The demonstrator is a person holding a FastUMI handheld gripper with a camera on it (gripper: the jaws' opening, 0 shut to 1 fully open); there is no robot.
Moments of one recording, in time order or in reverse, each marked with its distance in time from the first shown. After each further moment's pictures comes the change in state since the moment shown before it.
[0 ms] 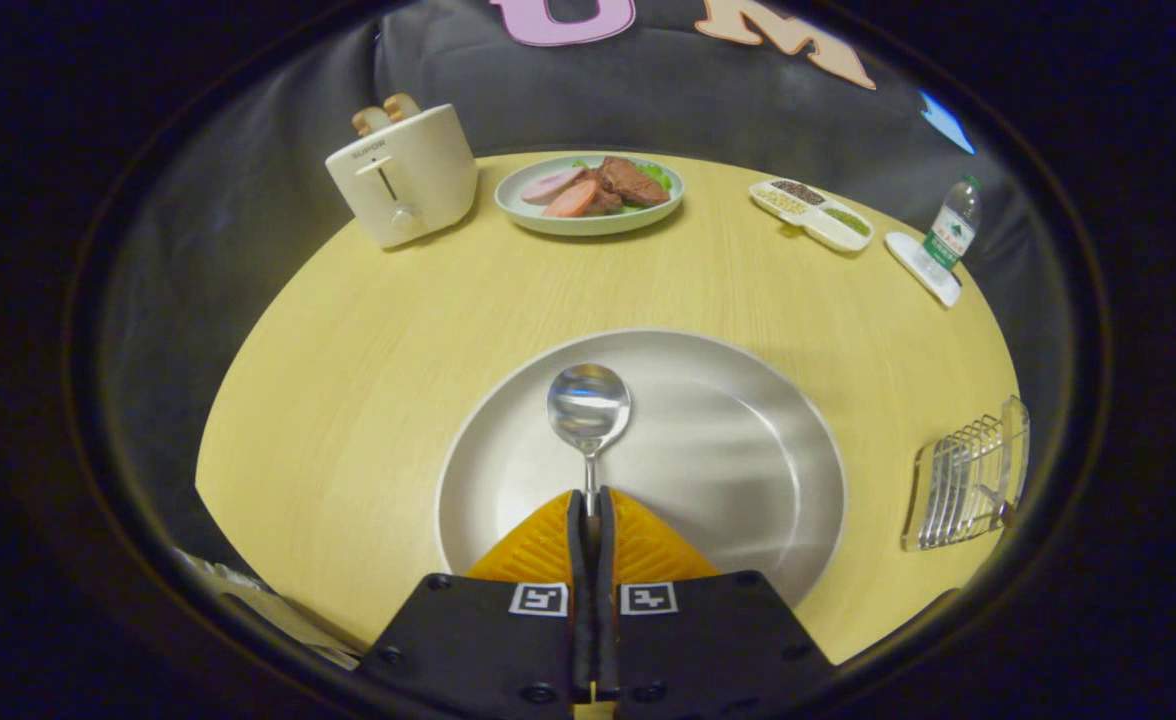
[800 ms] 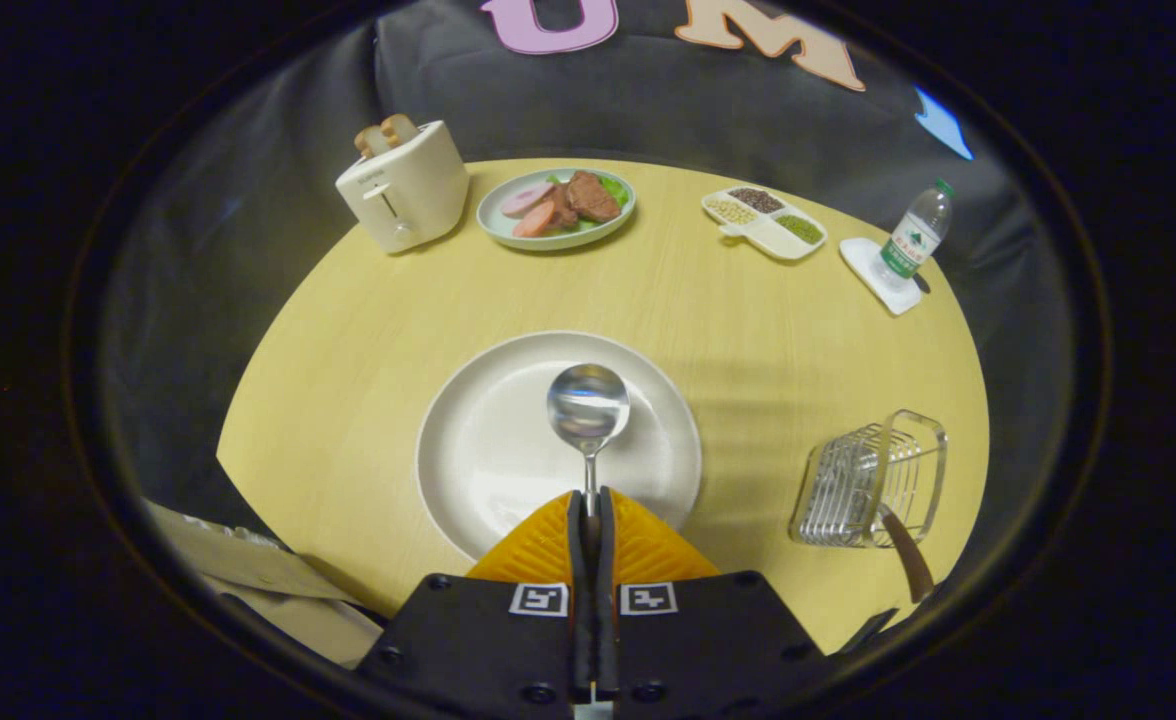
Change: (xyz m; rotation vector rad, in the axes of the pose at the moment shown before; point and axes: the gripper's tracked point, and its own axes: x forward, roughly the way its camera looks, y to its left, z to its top) arm -0.081 -0.066 0.006 -0.040 0.062 0.009
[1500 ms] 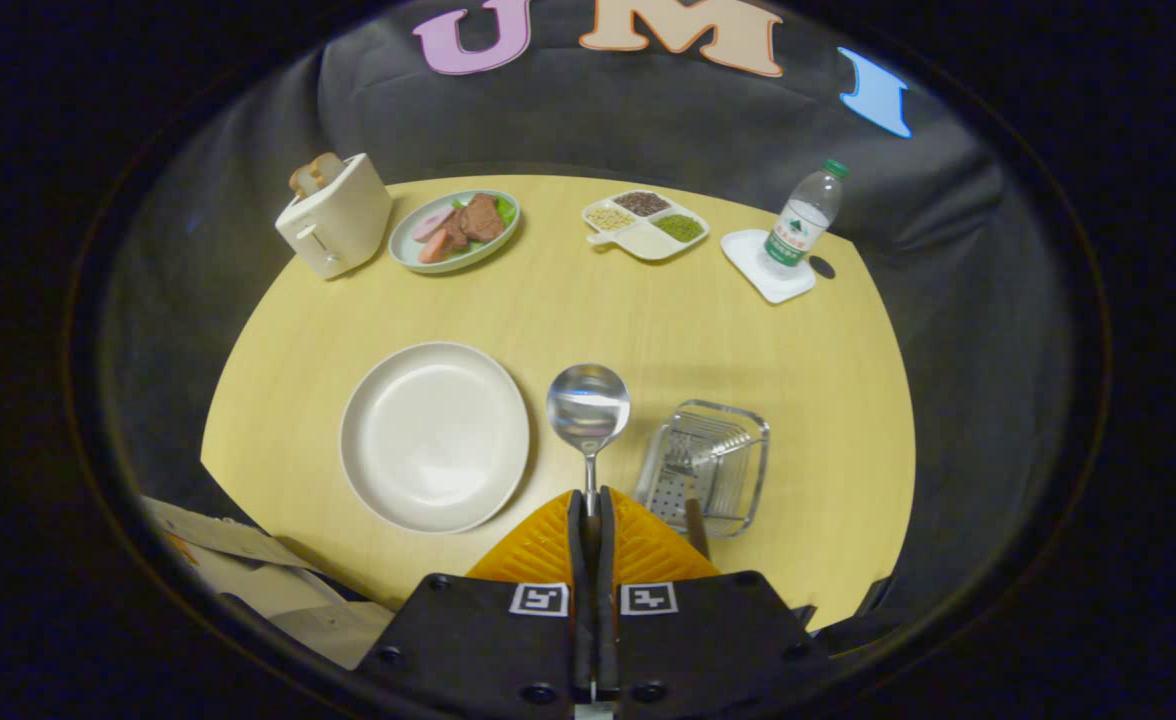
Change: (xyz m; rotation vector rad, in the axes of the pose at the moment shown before) arm -0.061 -0.127 0.001 0.052 0.025 -0.135
